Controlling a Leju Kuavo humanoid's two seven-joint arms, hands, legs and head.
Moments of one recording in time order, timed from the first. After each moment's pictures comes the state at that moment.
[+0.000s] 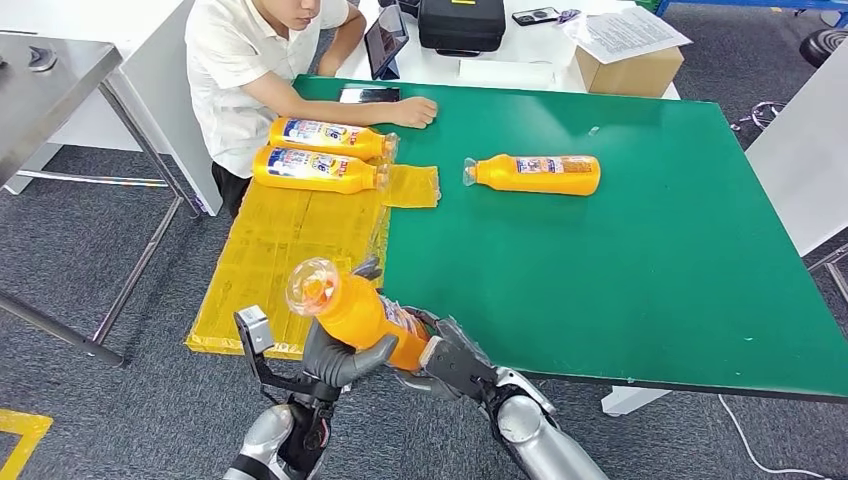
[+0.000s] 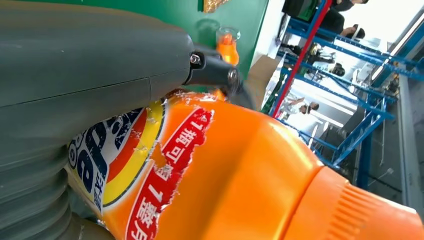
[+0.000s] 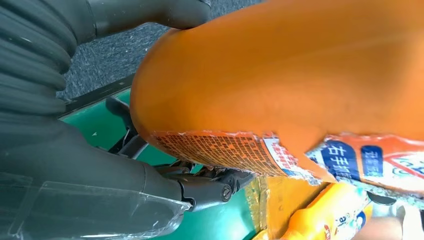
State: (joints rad) left arm -0.10 -0.25 -0.29 -1.20 0.57 -0.16 -0.42; right arm -0.25 0.05 0.55 -1.05 0.36 0.09 -0.46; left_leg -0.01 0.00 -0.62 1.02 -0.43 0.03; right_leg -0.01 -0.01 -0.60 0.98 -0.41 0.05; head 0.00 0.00
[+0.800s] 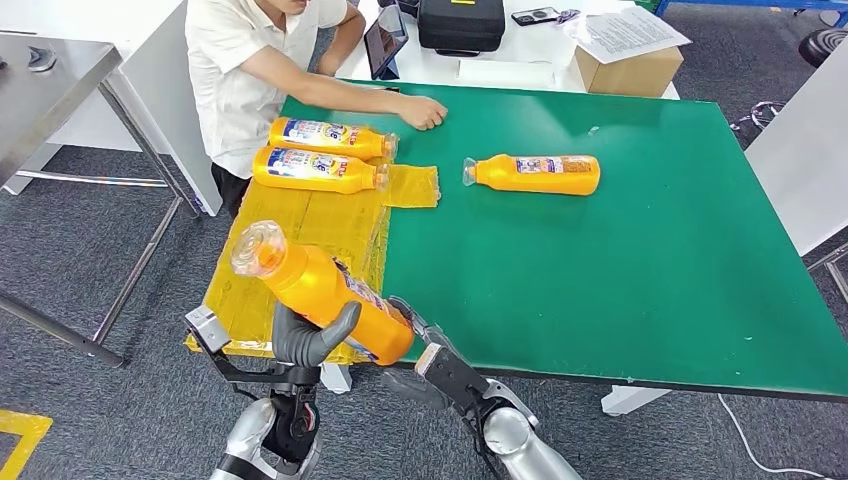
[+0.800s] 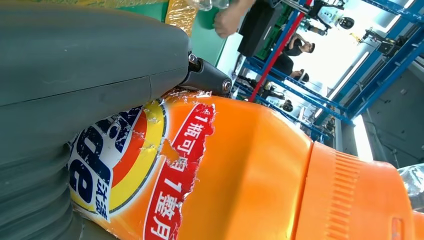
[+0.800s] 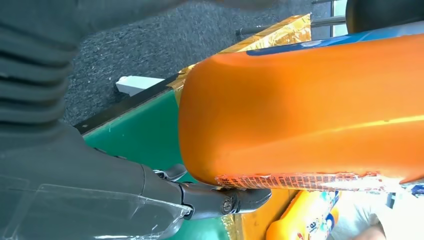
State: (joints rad) left arm -0.07 -0.27 -0.25 -1.33 0.65 -0.04 -0.47; right arm -0.21 0.09 0.58 -1.06 0.24 0.08 -0.51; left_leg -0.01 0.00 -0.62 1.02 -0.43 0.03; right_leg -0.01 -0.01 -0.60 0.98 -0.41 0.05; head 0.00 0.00
